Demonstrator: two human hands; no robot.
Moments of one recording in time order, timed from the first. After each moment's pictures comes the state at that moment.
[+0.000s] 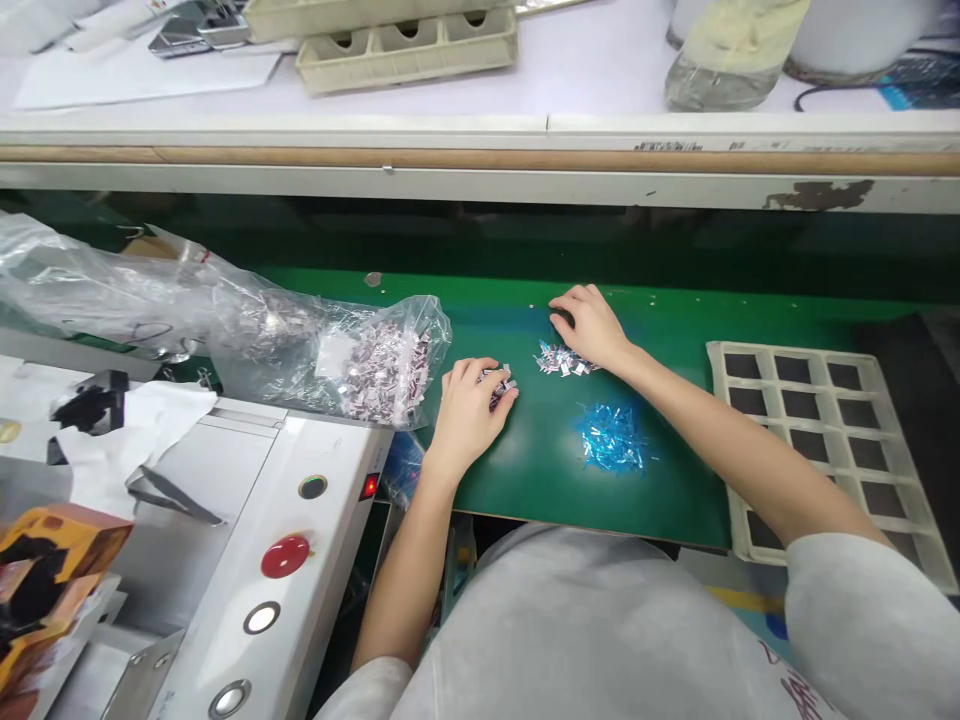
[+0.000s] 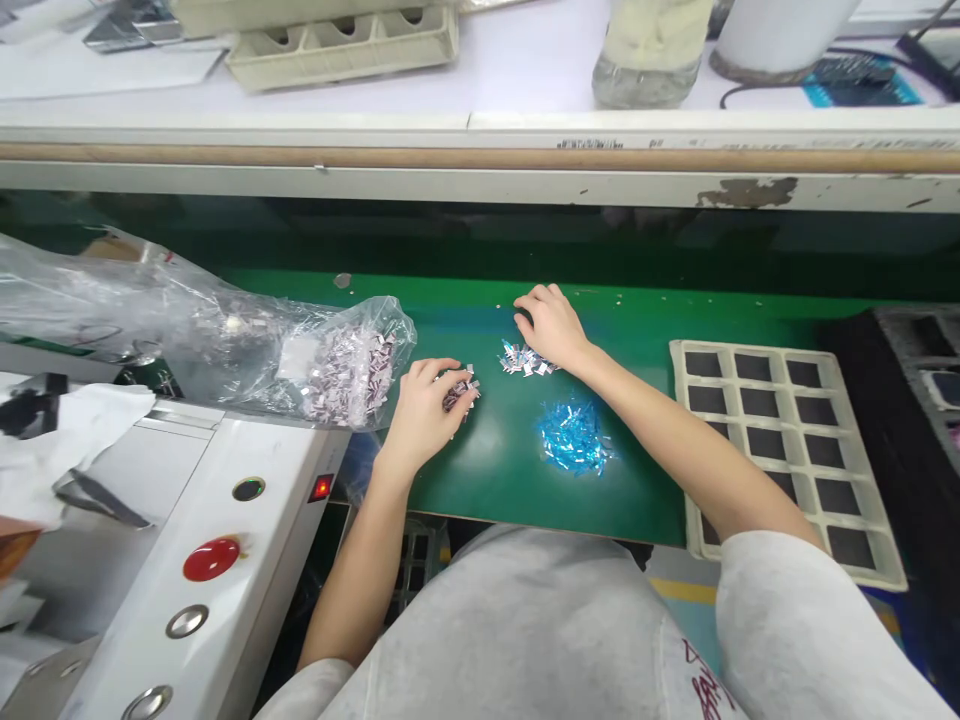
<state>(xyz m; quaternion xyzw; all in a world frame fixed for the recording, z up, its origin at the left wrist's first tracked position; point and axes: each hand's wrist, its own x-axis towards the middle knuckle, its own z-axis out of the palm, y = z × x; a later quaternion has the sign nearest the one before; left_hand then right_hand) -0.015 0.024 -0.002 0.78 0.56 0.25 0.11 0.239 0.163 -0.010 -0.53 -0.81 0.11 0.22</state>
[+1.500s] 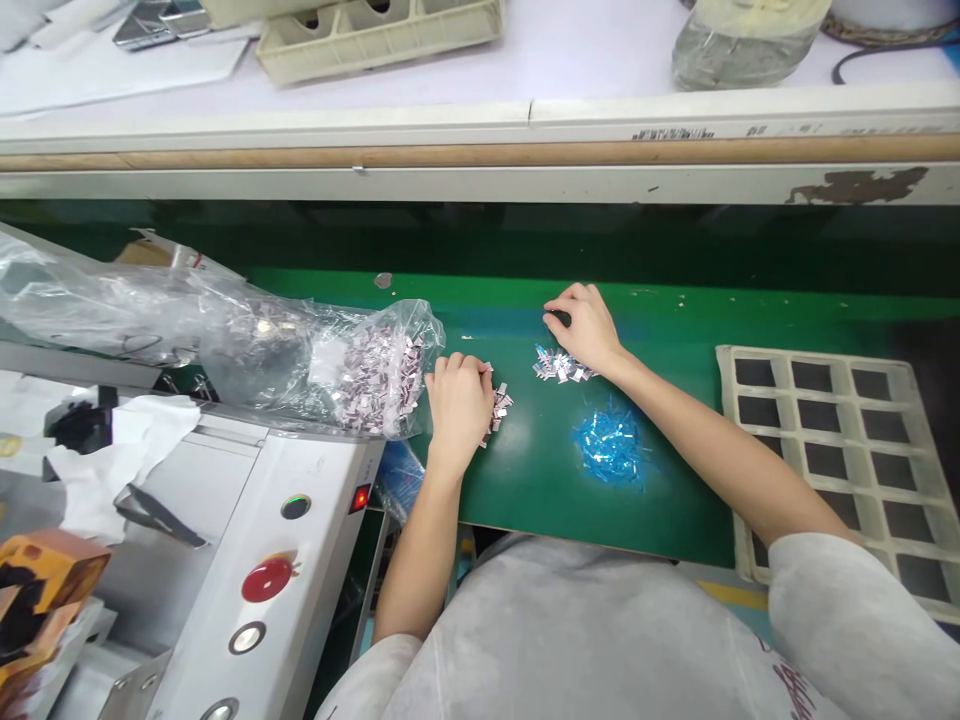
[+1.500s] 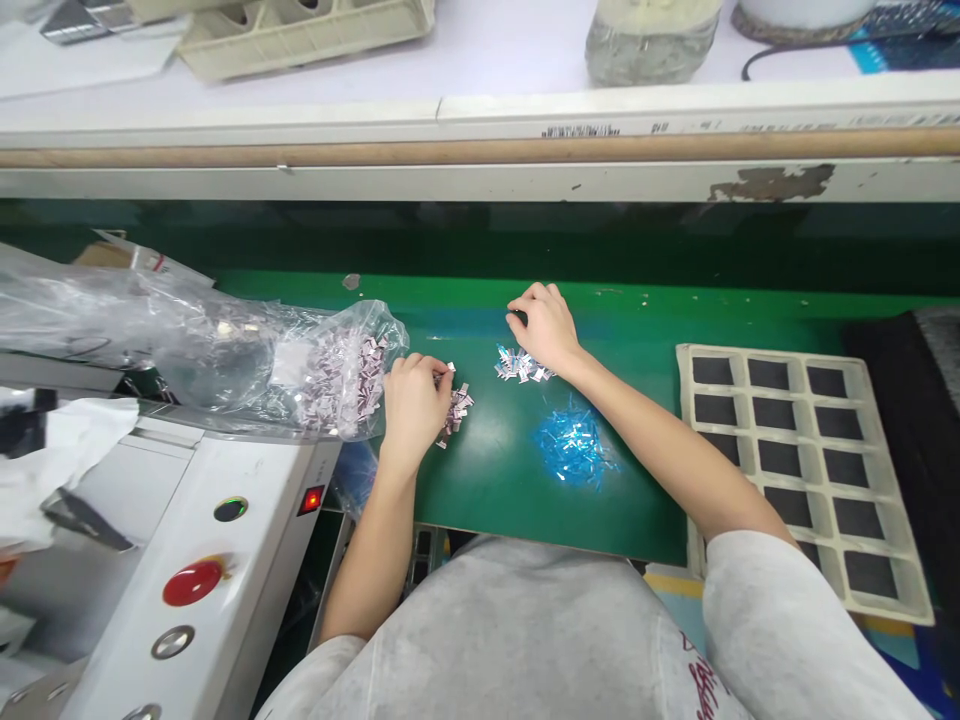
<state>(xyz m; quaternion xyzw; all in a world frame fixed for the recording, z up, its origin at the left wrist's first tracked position) 0.002 0.050 0.007 0.69 0.71 0.14 0.08 0.230 0.171 -0.032 -0.54 -0.78 0.15 0.29</state>
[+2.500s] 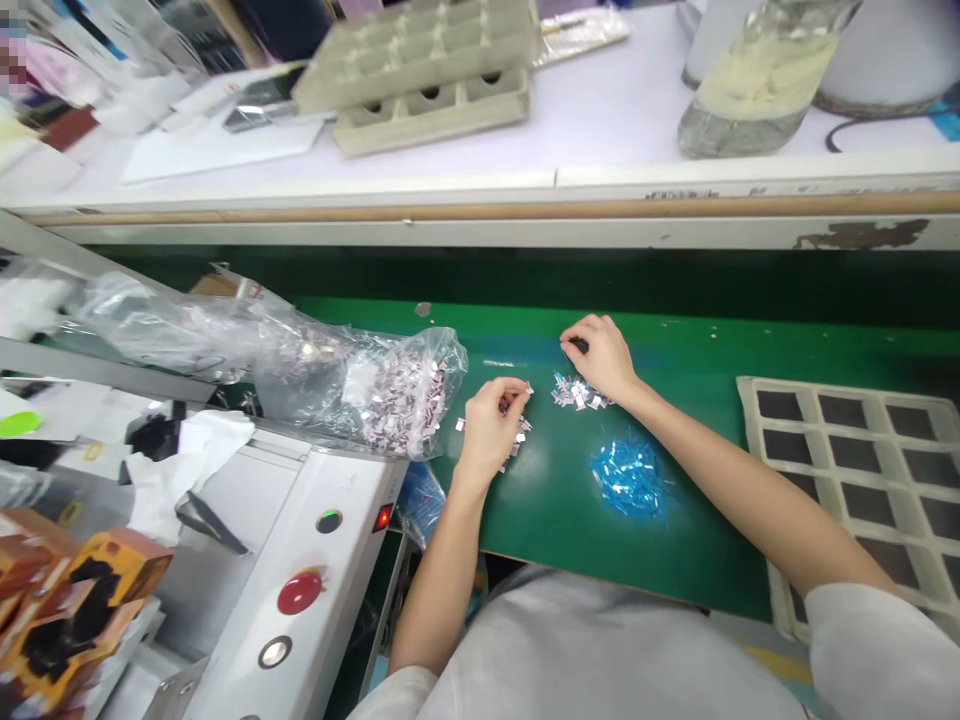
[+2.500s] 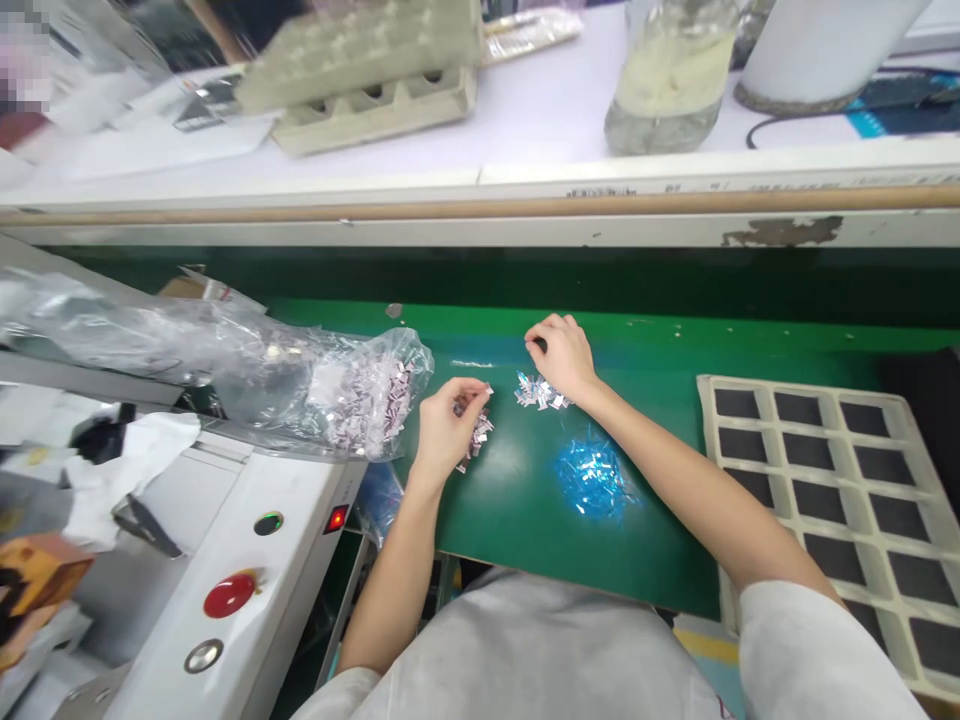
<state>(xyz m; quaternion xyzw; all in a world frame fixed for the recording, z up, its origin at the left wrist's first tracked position) 0.007 0.053 -0.011 0.62 0.59 0.44 0.27 0.227 0.169 -0.027 -0.55 -0.77 0.15 0.29</state>
